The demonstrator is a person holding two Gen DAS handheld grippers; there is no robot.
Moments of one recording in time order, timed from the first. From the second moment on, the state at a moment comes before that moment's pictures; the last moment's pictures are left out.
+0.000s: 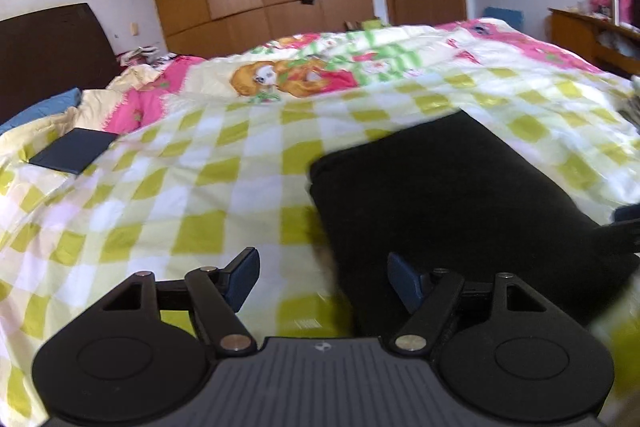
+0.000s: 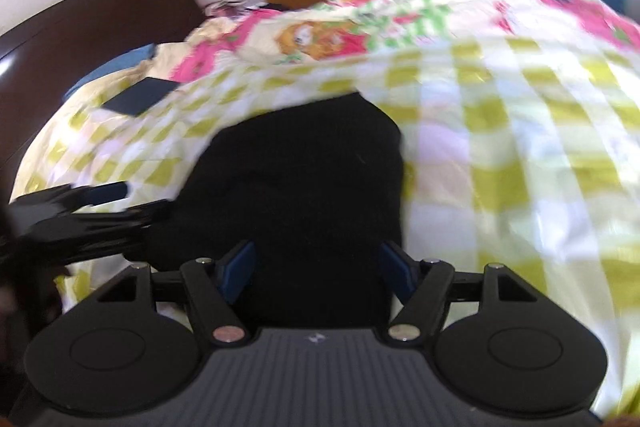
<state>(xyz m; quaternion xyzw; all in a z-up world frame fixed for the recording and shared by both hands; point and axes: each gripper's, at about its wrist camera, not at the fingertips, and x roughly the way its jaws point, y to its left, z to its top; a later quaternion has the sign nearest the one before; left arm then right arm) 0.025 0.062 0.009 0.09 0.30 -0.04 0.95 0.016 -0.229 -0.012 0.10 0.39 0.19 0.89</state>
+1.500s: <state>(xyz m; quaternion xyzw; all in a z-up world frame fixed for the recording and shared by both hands) -0.032 0.031 0.015 0.00 0.36 -0.04 0.93 -0.026 -0.231 -0.011 0.12 0.41 0.21 0.88</state>
